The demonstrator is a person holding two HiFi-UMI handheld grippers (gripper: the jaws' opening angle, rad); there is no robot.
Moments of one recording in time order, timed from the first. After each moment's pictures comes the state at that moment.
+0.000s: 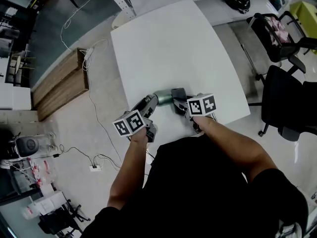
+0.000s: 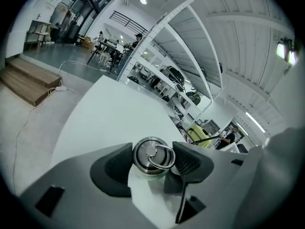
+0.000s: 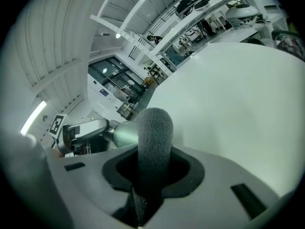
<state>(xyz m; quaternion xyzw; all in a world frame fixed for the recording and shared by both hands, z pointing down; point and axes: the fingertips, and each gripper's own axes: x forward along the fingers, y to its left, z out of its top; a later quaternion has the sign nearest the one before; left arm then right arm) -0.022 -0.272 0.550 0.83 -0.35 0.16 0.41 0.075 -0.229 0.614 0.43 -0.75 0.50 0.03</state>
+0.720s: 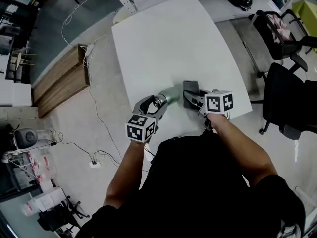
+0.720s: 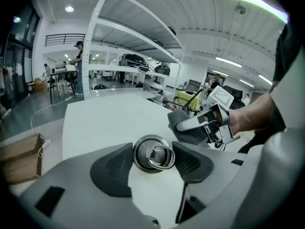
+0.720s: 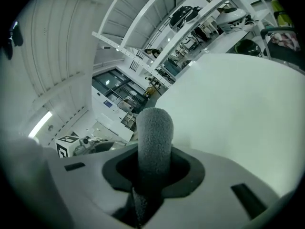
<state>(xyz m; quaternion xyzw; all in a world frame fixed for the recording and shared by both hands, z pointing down) 0.003 -0.221 0.552 0.90 -0.23 0.32 0.17 0.119 -0.210 0.581 0.44 -0.75 0.50 -0.04</state>
